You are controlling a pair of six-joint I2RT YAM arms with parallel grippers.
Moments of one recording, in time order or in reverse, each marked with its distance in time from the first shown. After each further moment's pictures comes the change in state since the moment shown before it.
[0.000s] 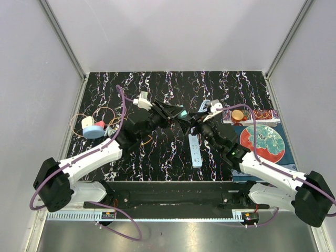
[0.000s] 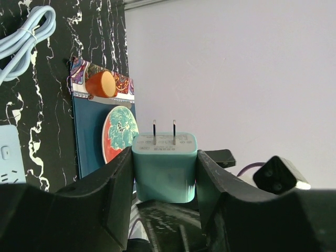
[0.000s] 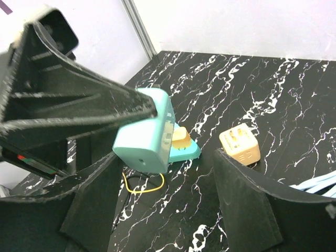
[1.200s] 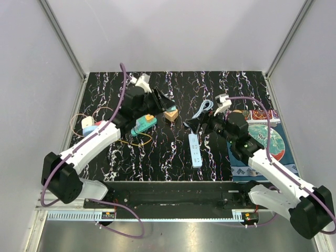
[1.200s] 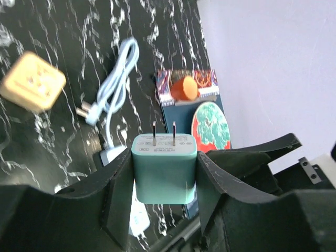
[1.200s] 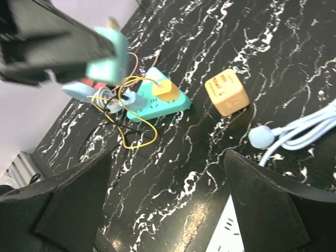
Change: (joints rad) left arm 0.238 0.136 0.316 -0.407 0.238 0.533; right arm -0.273 -0.071 0.100 -0.424 -0.326 0.111
